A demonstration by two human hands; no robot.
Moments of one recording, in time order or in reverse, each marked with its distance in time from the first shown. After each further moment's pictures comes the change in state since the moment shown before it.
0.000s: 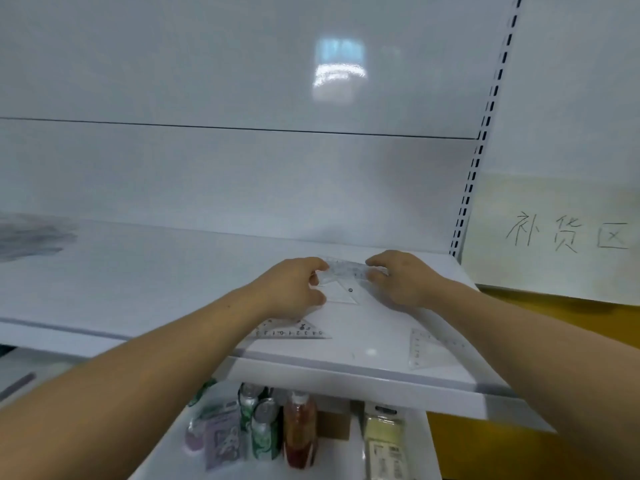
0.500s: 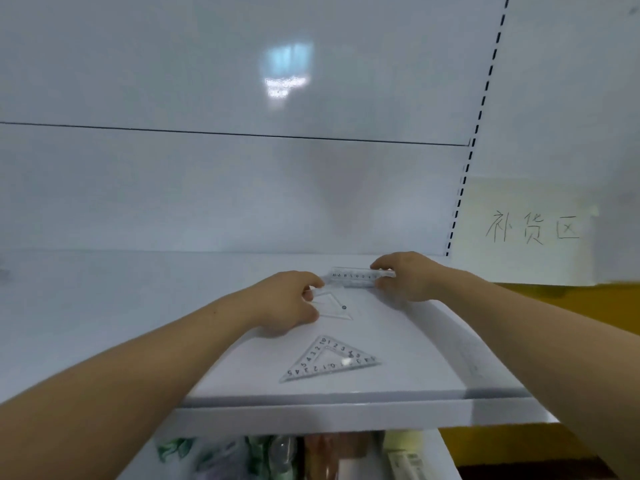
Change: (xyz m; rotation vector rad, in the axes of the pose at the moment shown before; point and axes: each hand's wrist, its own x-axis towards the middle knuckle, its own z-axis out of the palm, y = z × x) left_hand 0.033 -0.078 -0.026 -0.012 -0.198 0.149; right_hand 0.032 -0.032 0.000 -0.195 -0.079 0.211
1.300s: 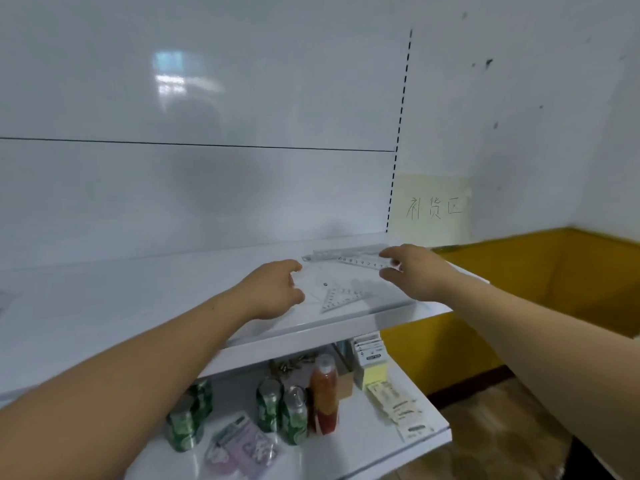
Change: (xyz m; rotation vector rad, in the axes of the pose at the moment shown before) left_hand -0.111 -0.031 -0.028 -0.028 0.023 0.222; right_hand -0.169 -0.118 -0.014 0.035 0.251 0.338
